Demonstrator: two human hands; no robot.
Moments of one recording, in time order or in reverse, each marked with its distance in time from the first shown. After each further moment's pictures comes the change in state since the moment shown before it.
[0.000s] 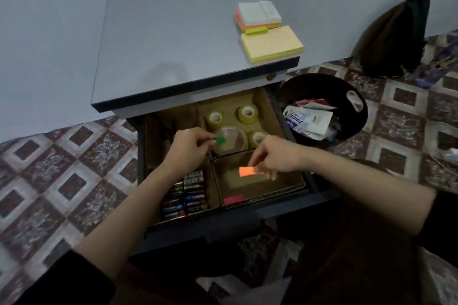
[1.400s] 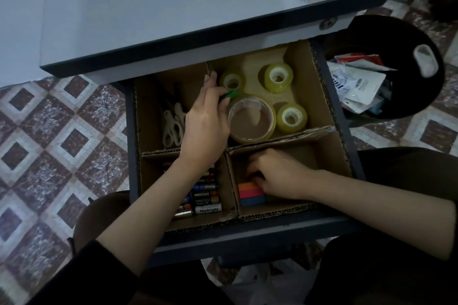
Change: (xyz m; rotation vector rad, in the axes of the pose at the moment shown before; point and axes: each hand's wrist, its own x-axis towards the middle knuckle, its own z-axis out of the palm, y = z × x) left_hand 0.033 -0.032 0.054 0.029 0.354 0.063; right_hand 0.061 0.020 0.057 -0.474 -0.168 -0.225
